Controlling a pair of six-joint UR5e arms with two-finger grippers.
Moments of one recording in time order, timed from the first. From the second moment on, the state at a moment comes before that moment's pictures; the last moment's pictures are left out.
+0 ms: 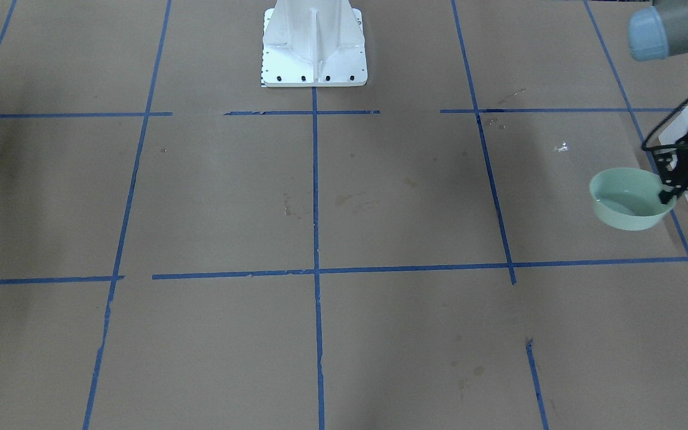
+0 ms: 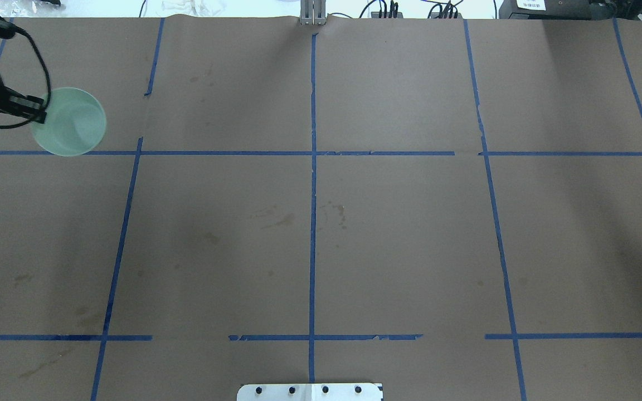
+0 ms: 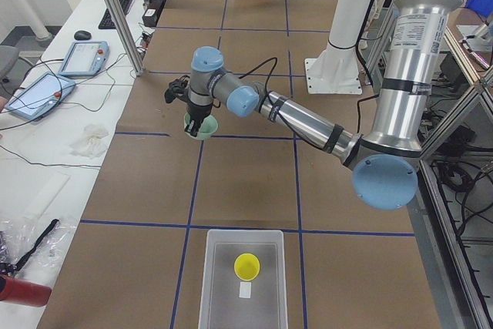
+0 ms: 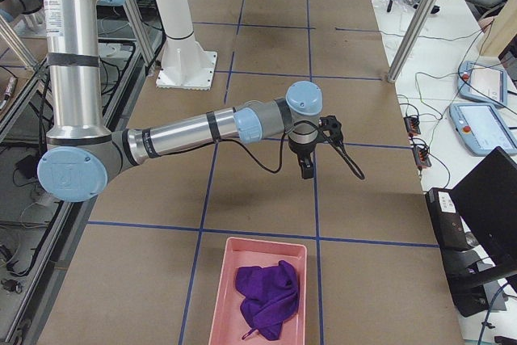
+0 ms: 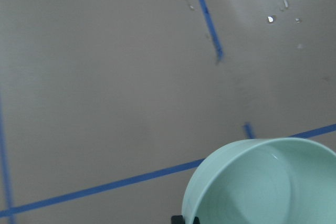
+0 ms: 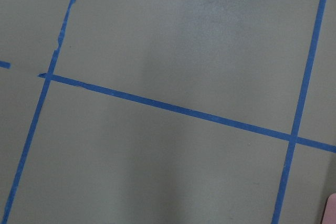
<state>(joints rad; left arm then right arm) -1.31 -1.69 -1.84 -1.73 -2.17 -0.23 1.41 -1.57 1.85 -1.52 2.37 0.11</state>
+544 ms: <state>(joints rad) -1.63 -1.63 -1.55 -1.73 -2.26 0.04 1.41 -1.57 1.85 -1.52 2.37 0.11</state>
